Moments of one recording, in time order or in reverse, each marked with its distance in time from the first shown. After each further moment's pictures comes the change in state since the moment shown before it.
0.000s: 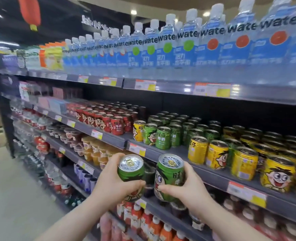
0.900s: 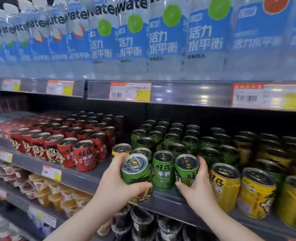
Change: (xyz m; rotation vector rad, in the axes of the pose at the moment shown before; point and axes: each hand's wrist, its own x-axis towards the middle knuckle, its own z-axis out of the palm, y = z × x) left_hand 0.228 -0.041 0.036 -0.088 -0.198 0.127; right_hand 0.210 0.072 0.007 -0.256 0.473 0.094
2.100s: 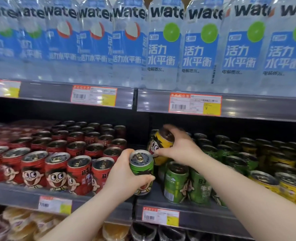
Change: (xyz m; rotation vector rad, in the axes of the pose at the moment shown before) left_hand 0.108 -0.068 -0.086 0.030 -0.152 0.186; right_hand 0.081 -0.158 0.088 -0.419 -0.061 -0.158
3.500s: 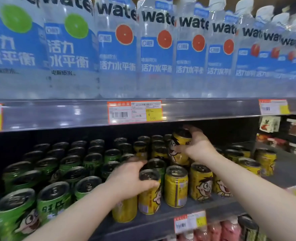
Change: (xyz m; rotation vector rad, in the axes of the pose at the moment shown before) left_hand 0.022 0.192 0.273 0.454 -0.563 0.362; right_hand -0.114 0.259 -0.245 -0.055 0.355 0.461
